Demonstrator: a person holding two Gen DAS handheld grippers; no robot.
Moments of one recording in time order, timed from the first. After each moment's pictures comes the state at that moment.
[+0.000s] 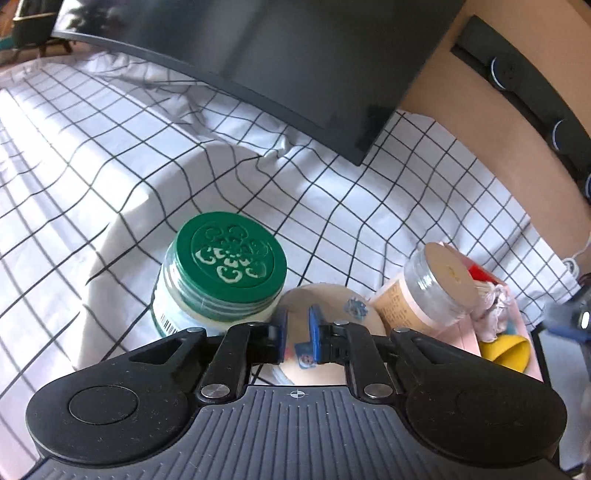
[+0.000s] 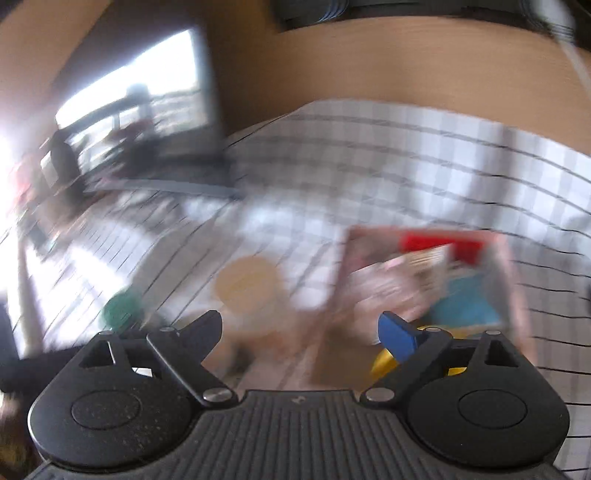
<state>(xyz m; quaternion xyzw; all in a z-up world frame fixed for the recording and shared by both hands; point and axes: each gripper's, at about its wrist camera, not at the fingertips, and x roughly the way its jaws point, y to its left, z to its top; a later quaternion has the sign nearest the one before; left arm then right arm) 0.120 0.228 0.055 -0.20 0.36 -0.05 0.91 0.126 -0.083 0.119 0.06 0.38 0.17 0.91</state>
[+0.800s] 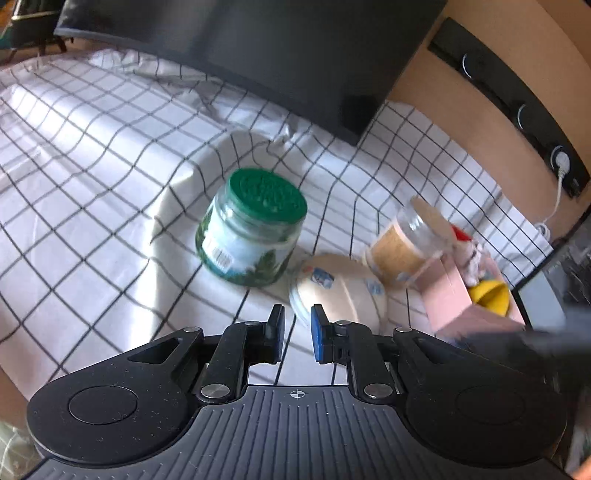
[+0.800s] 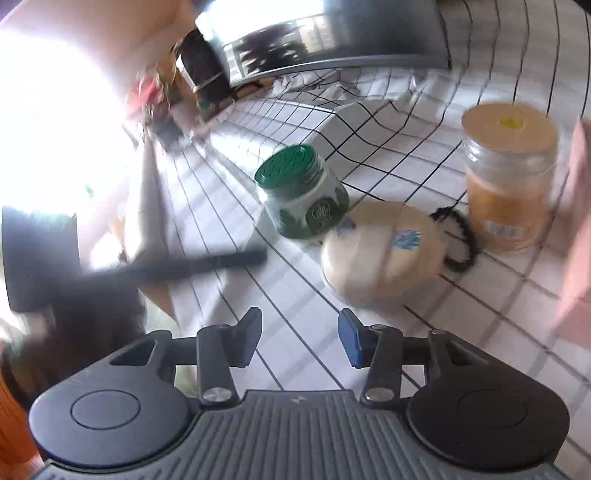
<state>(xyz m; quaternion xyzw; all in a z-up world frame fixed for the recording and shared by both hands) 0.050 0.263 0.062 -0.18 0.37 -0.09 0.91 0.089 0.021 0.052 0.04 0.44 0.38 0.81</state>
